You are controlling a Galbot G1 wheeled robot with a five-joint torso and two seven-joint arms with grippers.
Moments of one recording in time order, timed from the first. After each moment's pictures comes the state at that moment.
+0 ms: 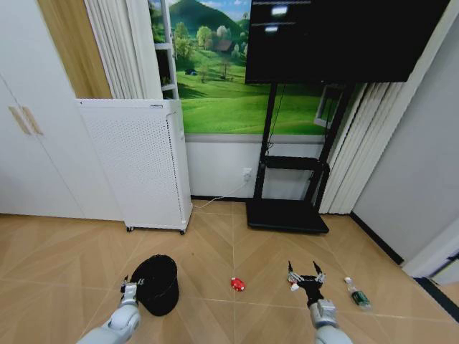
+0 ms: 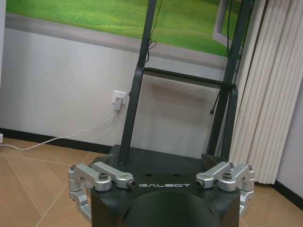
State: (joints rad) left arm 0.98 -0.88 0.12 -1.19 -0.72 -0.03 -0.59; right arm -1.43 0.93 0.27 1.67 0.36 0.30 0.49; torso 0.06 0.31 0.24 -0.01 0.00
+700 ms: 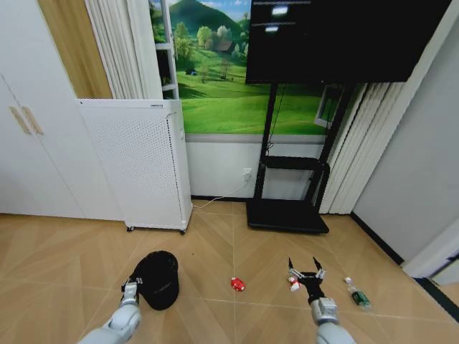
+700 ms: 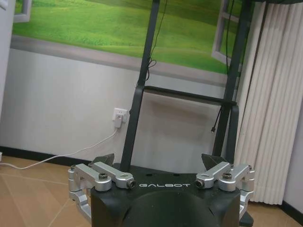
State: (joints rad) left arm 1.00 -0.86 0.09 -1.27 -0.73 -0.04 -0.63; right arm -1.41 0.91 0.28 1.66 0.36 0.36 0.47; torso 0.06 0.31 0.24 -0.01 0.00
